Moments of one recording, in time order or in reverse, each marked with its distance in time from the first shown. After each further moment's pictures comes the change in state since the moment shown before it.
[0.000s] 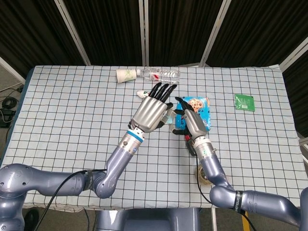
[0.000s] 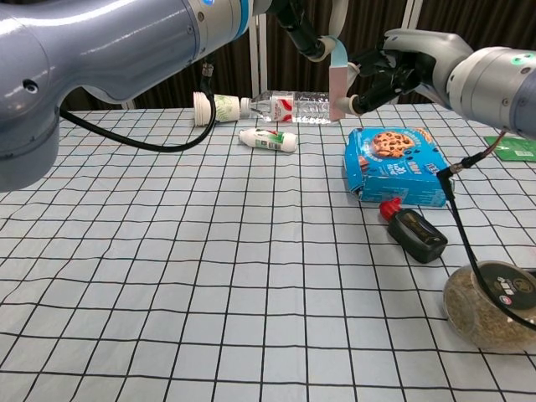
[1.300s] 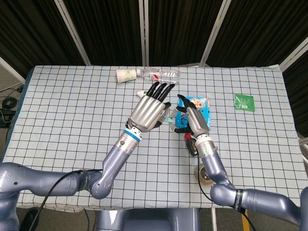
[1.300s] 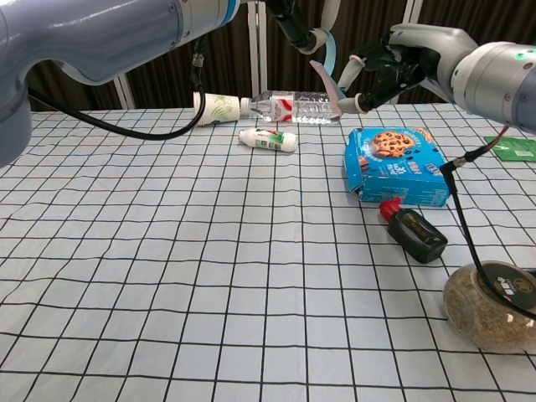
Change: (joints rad) left arm 0.002 0.061 0.000 -0.071 -0.036 -0.002 0.036; right arm 0.010 0.008 -0.004 0.026 -0.002 0.006 0.015
